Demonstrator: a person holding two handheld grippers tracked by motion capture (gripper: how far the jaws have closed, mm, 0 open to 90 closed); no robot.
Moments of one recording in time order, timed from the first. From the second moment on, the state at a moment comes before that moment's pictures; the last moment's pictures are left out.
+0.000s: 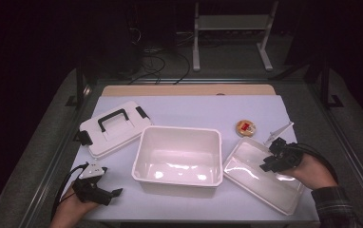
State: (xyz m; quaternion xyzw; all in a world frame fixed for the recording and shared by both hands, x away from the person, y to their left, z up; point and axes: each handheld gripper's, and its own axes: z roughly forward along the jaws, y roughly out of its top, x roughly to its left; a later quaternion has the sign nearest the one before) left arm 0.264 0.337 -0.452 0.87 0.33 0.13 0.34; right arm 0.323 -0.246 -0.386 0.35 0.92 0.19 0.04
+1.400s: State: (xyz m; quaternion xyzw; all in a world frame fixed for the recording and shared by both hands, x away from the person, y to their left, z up) left arm 0.264 0.336 -0.452 0.87 0.33 0.13 0.34; right arm 0.439 -0.206 -0.365 0.42 0.89 0.16 0.10
